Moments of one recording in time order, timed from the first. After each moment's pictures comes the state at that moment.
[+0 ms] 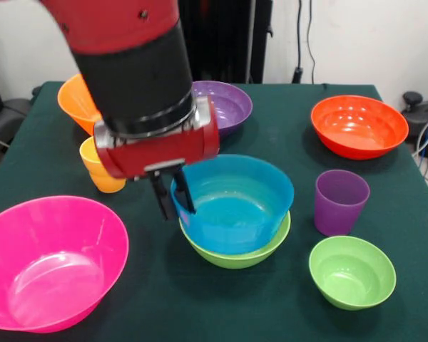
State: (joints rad) arm -0.61 -0.37 0.71 0.88 -0.47 1.22 1.54
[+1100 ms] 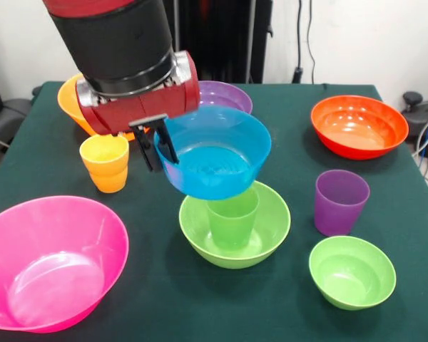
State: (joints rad) arm -0.65 -0.44 0.71 0.96 -0.46 1.35 1.48
